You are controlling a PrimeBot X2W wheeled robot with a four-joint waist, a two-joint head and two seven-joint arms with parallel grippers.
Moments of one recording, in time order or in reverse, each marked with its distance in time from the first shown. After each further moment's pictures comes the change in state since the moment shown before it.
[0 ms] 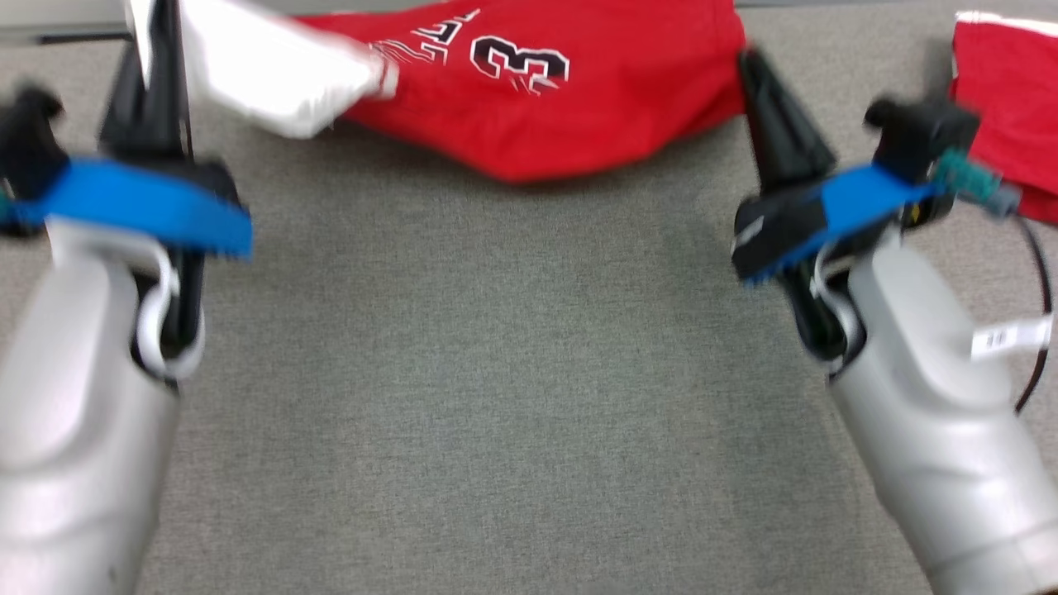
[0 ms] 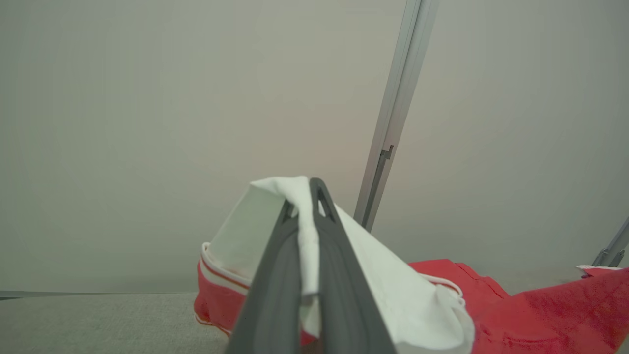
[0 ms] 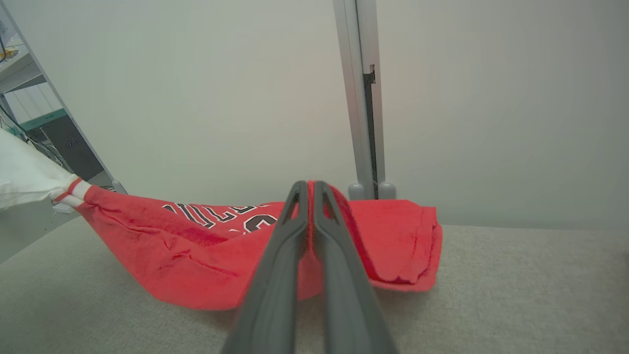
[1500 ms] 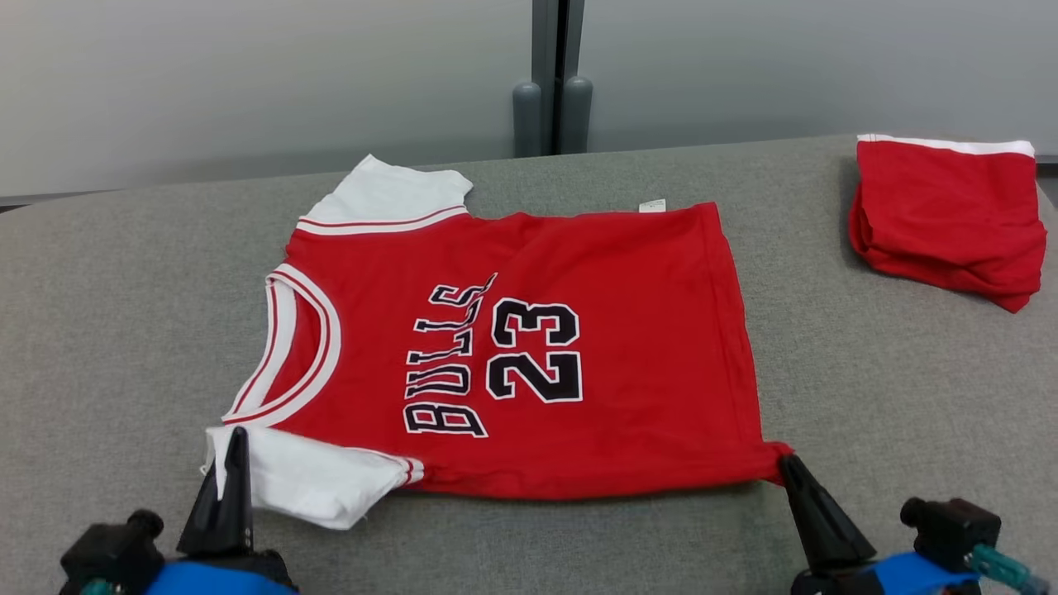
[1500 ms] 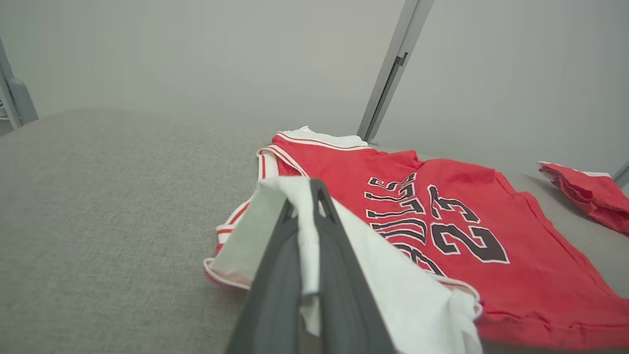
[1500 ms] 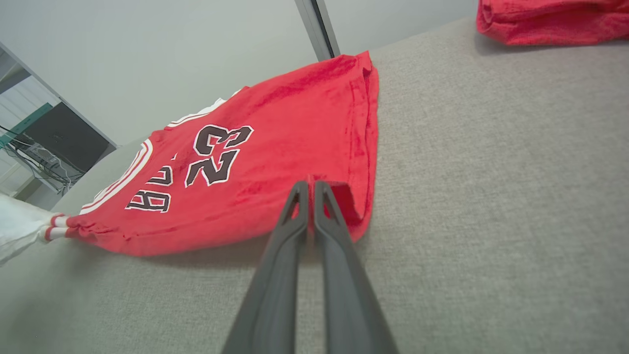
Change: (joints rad) left arm 0.907 -0.148 0.241 -0.401 0.157 0.034 0.067; right arm 0.938 -0.017 -0.149 -0.507 0.038 0.000 0.117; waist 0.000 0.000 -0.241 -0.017
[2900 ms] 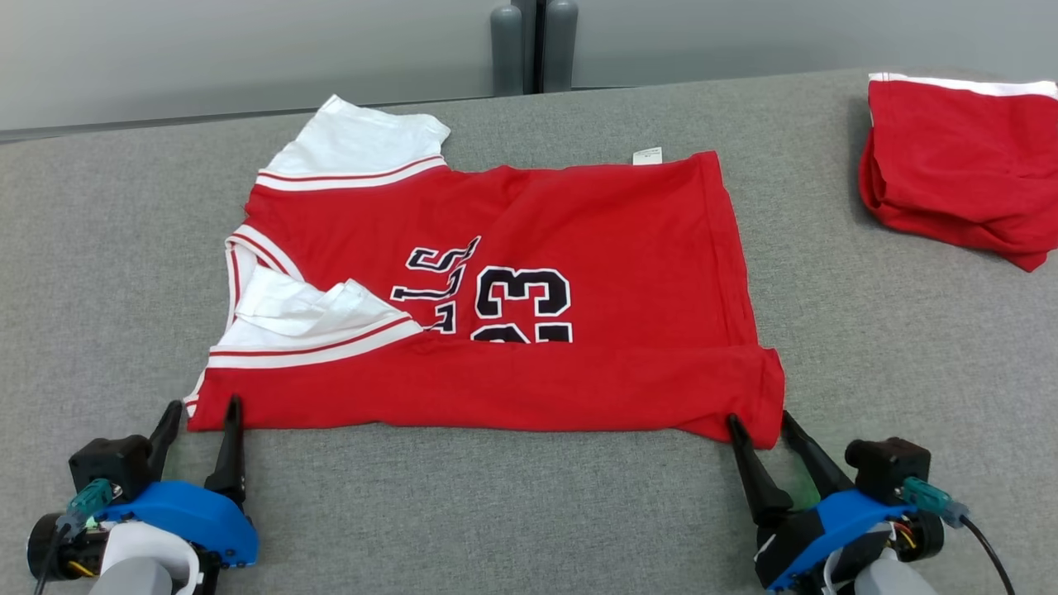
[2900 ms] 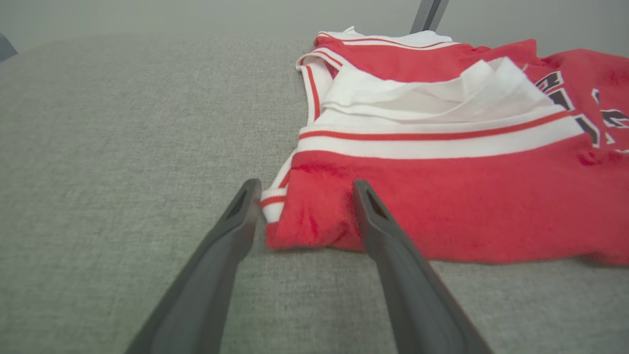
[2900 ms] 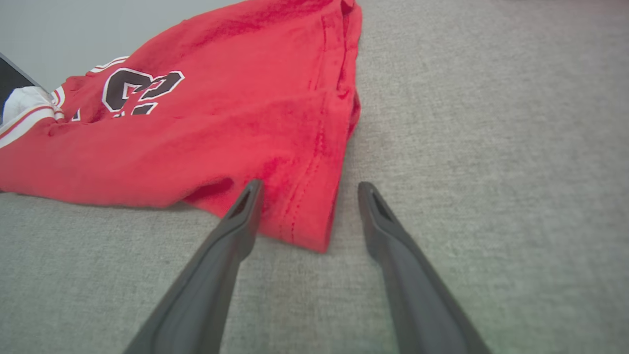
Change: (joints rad) left arm -0.416 0.107 -0.111 0.622 0.009 -0.058 -0.062; right arm -0.297 0.011 0.083 0.385 -0.062 0.000 -0.104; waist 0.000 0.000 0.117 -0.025
